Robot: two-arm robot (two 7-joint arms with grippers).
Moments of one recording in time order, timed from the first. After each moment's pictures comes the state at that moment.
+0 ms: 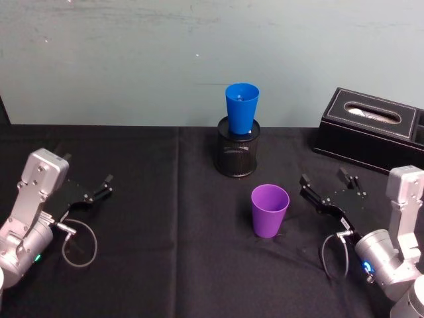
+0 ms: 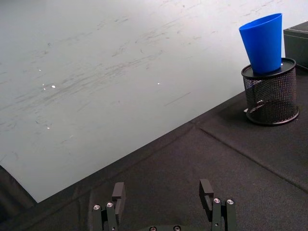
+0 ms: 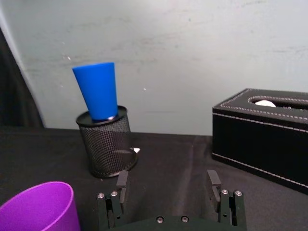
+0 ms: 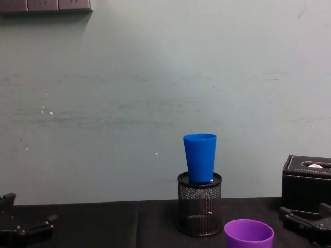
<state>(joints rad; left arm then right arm) -0.20 0.60 0.45 -1.41 -0.25 -0.12 0.03 0.21 0.21 -0.15 -1.17 0.30 -0.26 0.29</state>
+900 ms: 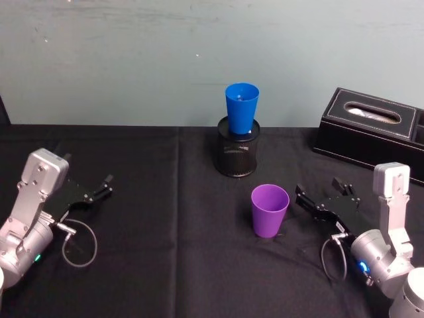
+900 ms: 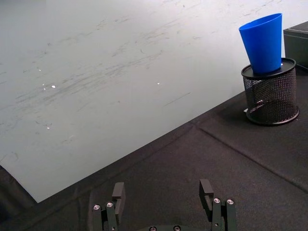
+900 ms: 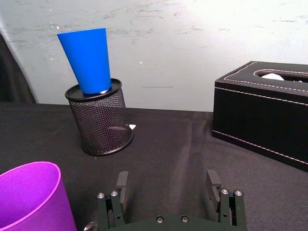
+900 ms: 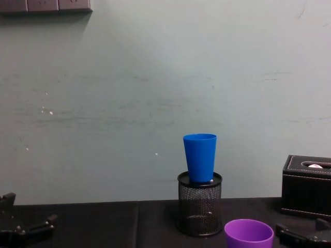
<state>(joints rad) -0.20 0.60 0.45 -1.41 -0.25 -0.12 0.03 0.22 0.20 -0.14 -1.17 0.24 -0.12 0.27</state>
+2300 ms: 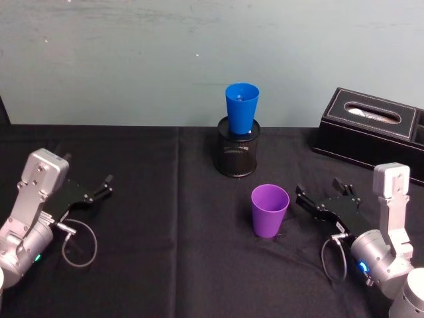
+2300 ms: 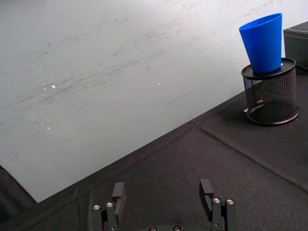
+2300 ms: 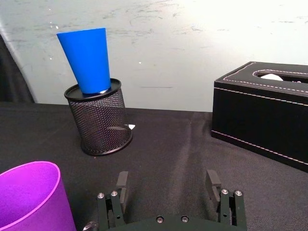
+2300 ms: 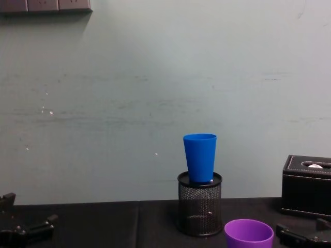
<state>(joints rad) -0.20 0.60 0.45 -1.41 -0.25 -0.12 0.03 0.22 0.20 -0.14 -1.17 0.24 -0.13 0.26</state>
